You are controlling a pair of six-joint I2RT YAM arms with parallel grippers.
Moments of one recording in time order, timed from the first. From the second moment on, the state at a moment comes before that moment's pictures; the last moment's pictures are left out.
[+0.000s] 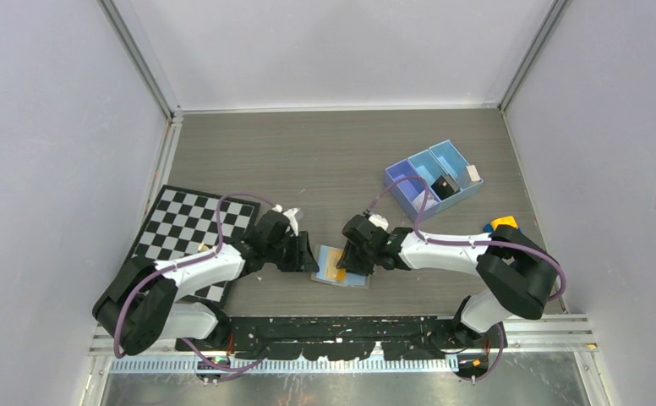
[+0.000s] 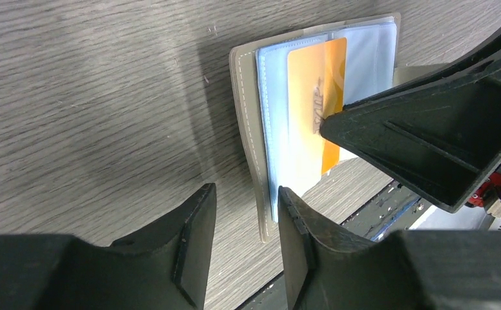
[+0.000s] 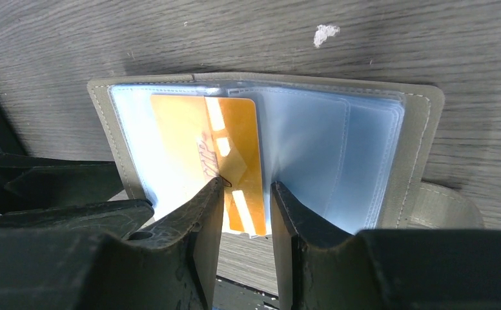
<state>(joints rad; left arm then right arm) -0.68 1.27 0.49 -0.07 0.29 -0.68 0.95 1.52 0.74 -0.25 0.07 1.23</state>
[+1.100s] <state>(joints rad) -0.68 1.33 0.49 0.00 0.34 -0.69 0.96 1.55 0.78 -0.23 0.07 1.19</state>
